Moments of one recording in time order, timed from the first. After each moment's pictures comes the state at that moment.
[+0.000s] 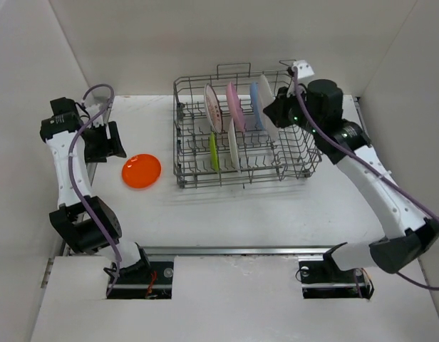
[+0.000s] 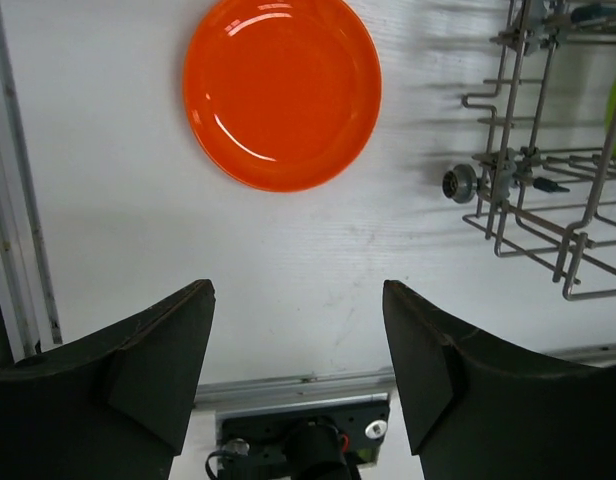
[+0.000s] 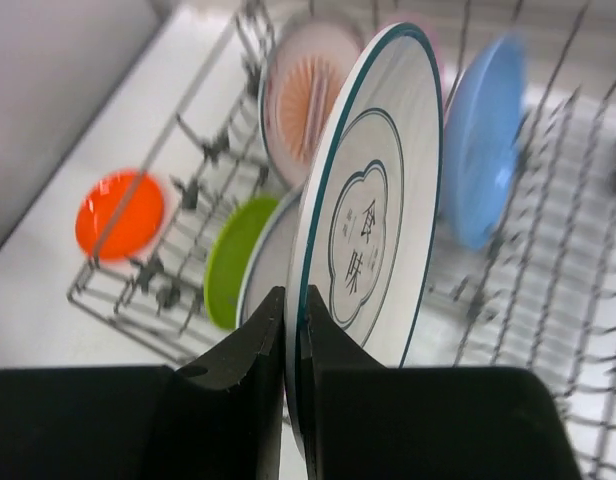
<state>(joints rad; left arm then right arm) 0.40 1.53 1.60 -1.20 0.36 0.17 0.47 1.40 1.53 -0.46 -0.12 0.21</state>
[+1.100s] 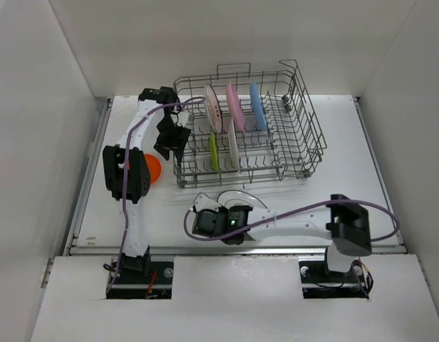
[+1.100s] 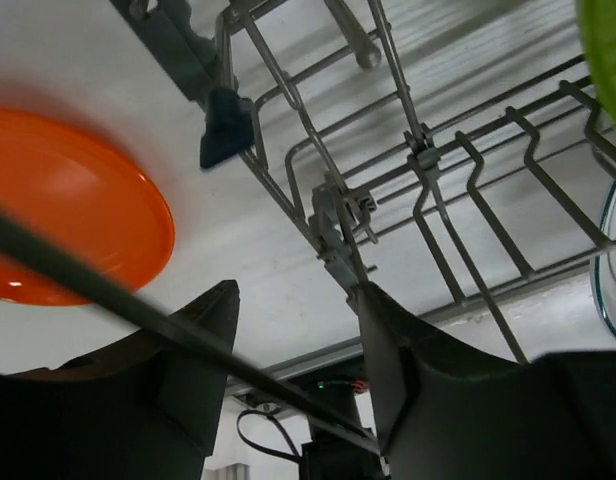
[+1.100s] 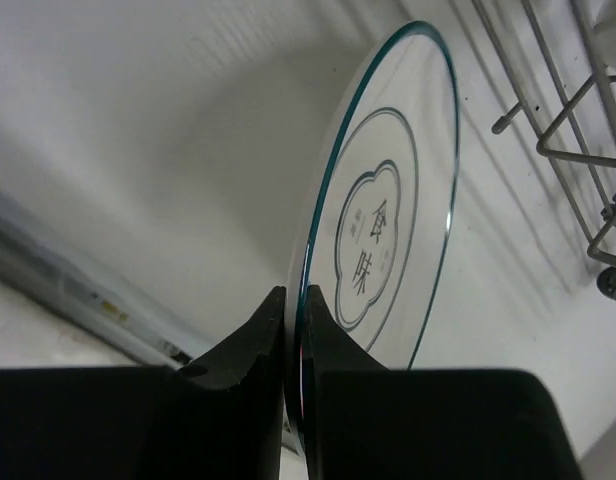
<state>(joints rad) -0.20 2.08 2.00 -1.45 0.19 0.16 1.37 1.69 1.28 -0.80 0.55 0.30</state>
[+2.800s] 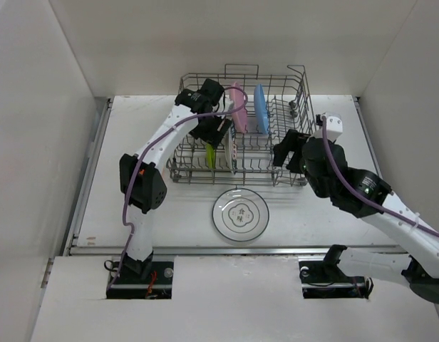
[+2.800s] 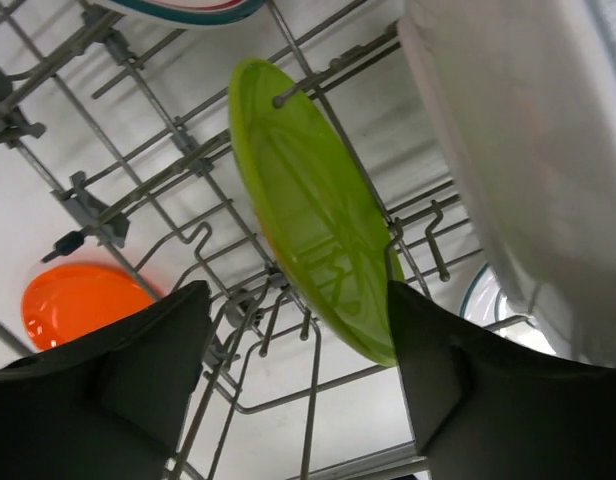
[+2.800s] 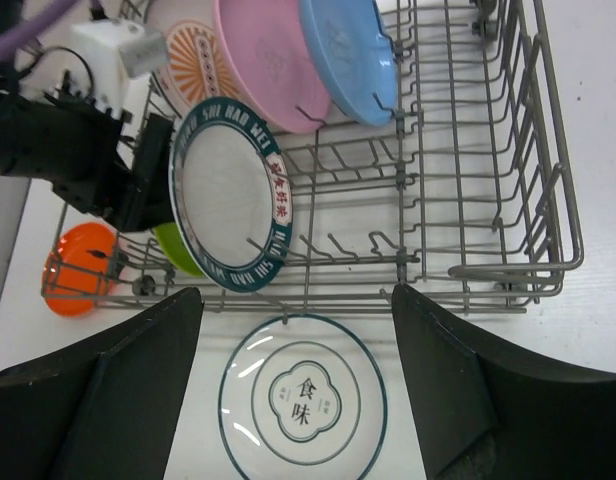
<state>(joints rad) -0.52 2.06 2.12 -1.22 -0.03 0.08 0.90 1.02 1.32 -0.72 0.72 0.64</state>
